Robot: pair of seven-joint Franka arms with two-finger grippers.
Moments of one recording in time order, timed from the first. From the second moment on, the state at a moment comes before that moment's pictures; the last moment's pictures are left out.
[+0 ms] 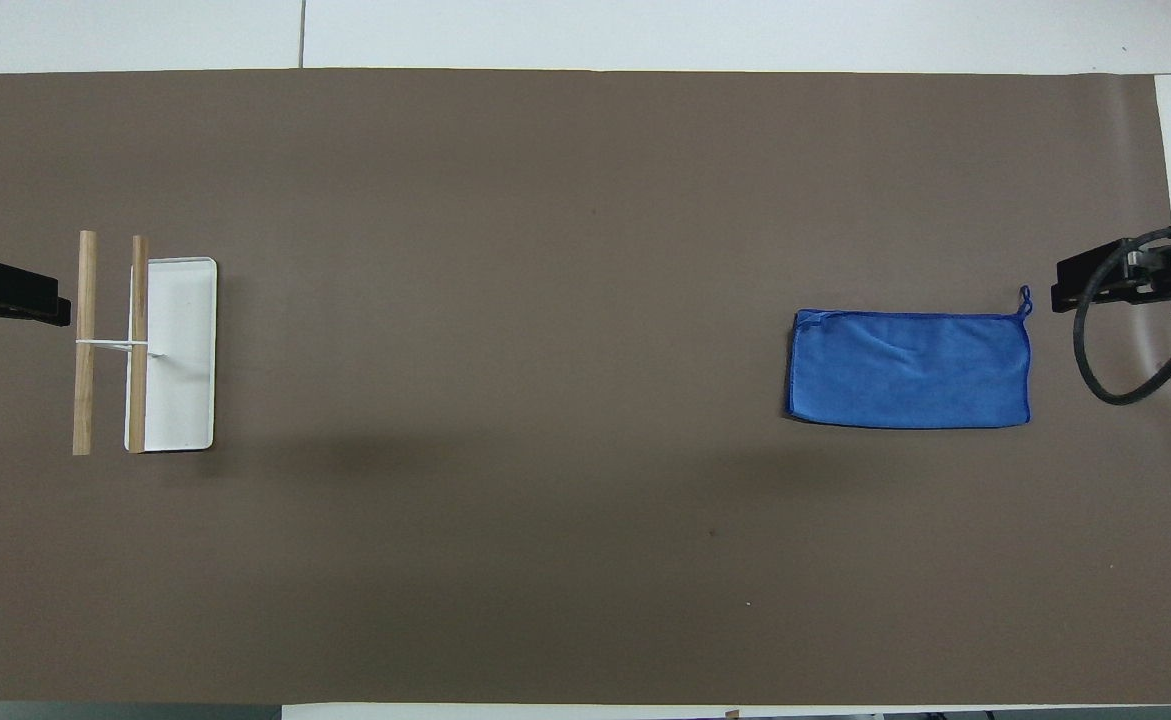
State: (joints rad) left arm -0.02 -0.04 0.03 -1.68 0.00 1.63 0.03; right arm 0.09 -0.02 -0.08 -1.59 -0.02 1.54 0.08
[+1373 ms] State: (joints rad) left arm -0.02 -0.04 0.03 -1.68 0.00 1.63 0.03; right arm 0.08 -0.06 -0.08 -1.78 -0.02 1.77 0.06
